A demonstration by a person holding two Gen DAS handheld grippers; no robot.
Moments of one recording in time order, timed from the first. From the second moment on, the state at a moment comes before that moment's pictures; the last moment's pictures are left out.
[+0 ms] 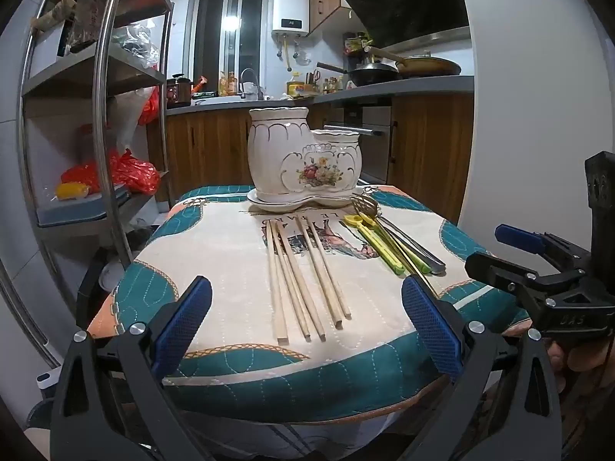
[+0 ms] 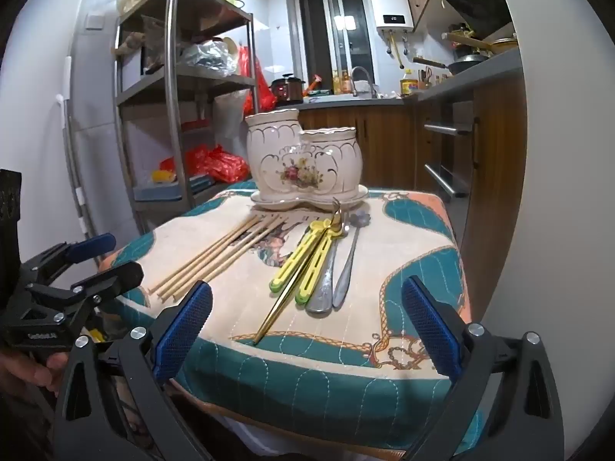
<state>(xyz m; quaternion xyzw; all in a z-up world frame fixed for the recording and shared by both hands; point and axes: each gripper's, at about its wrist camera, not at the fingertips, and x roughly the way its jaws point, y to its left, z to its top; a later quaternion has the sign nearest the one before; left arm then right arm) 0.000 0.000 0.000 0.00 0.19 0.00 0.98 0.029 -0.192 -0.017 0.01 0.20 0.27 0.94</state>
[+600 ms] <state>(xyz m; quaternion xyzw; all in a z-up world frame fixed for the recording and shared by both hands) -0.004 0.001 -0.001 0.00 0.19 0.00 0.98 0.028 -0.189 -0.016 0.00 0.20 0.27 0.94</state>
